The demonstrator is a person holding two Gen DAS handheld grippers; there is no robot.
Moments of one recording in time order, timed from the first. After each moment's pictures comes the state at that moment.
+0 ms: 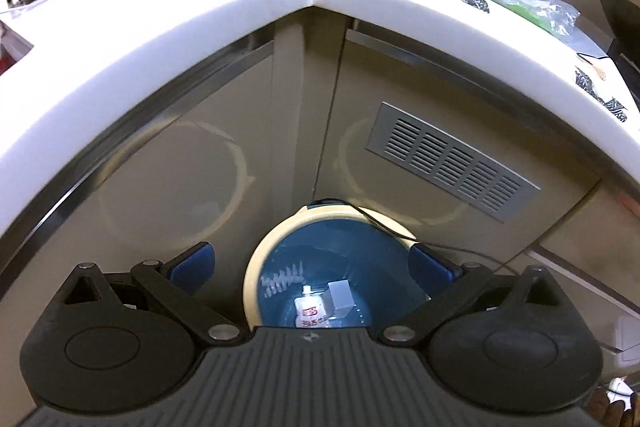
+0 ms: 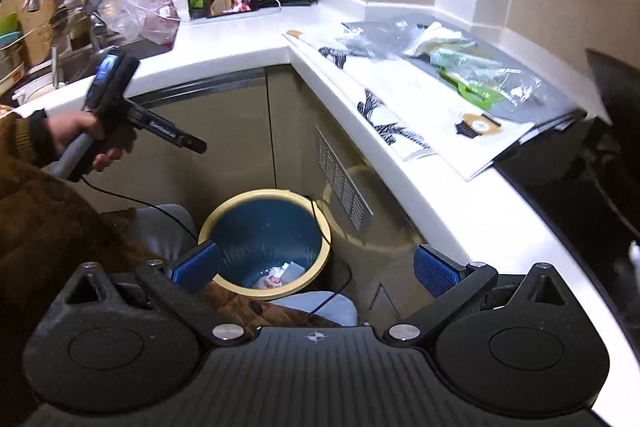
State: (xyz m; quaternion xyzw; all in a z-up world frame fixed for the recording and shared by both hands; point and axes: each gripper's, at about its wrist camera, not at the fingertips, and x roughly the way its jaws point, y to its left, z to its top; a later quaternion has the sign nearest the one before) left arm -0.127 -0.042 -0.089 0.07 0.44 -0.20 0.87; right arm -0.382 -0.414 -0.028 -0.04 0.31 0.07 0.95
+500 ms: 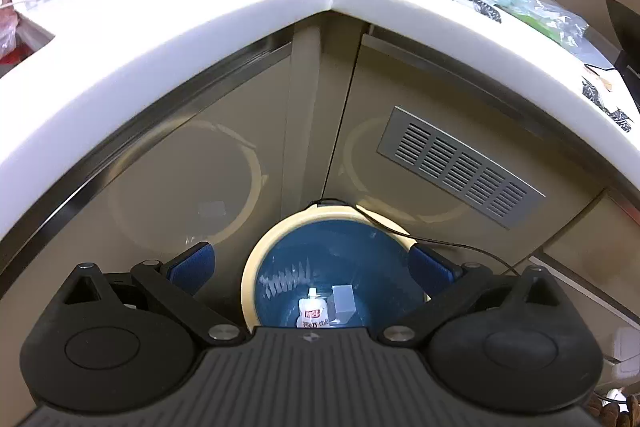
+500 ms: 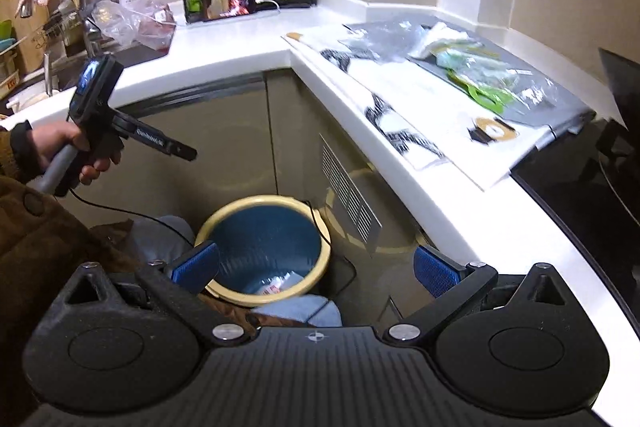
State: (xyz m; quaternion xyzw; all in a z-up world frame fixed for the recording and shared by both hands) left arm -0.127 -0.036 -0.086 0.06 0.44 -0.19 0.87; right arm -0.357 -0.409 -0.031 -0.03 0.30 0.07 0.95
